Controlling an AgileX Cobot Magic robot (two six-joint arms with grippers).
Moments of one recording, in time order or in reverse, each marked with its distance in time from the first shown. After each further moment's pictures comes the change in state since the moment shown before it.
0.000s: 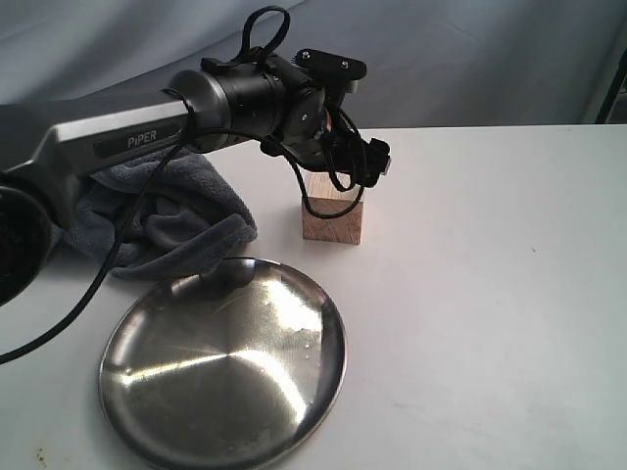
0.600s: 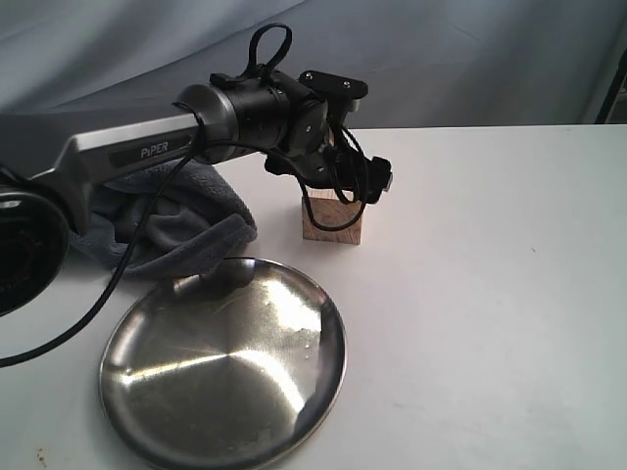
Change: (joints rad) left arm 0.000 0.037 -0.002 -0.078 0.013 0.047; right arm 0.000 0.000 0.000 0.000 0.000 0.000
